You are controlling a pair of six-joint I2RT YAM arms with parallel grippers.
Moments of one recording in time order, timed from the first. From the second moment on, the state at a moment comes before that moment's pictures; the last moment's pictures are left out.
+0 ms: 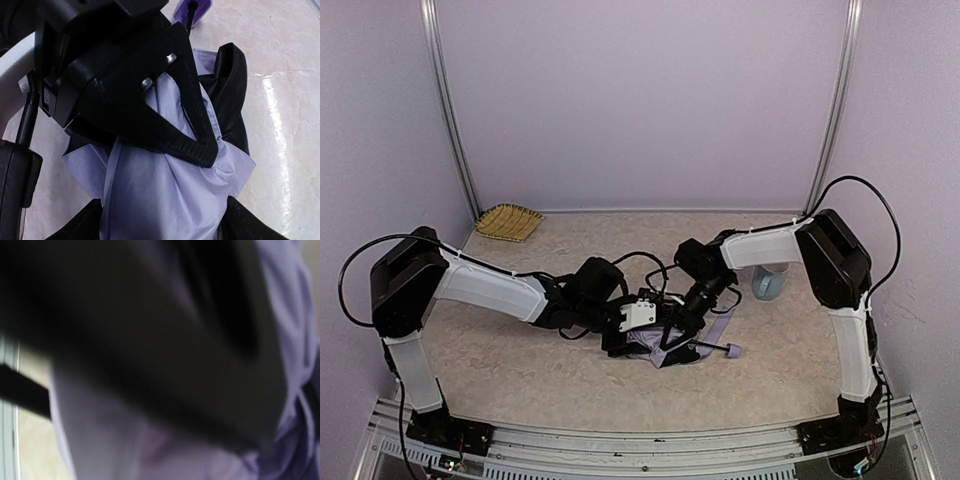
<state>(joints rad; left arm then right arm) -0.93 1.84 1.00 0.06 0.27 0.68 0.69 2.20 1.52 -0.84 -0.84 -0.61</state>
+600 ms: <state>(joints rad) -0.91 1.87 1.03 0.04 0.30 0.65 0.65 2.22 1.53 -0.82 -0.90 -0.54</state>
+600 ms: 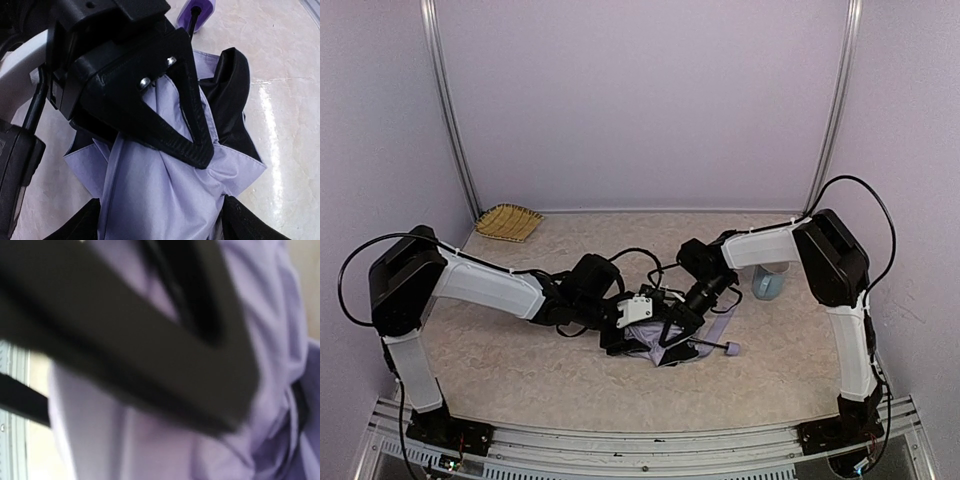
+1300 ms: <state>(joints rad) -0.94 1.78 0.99 0.07 0.20 0.74 0.62 2.22 1.51 -0.72 -0.93 -0.50</state>
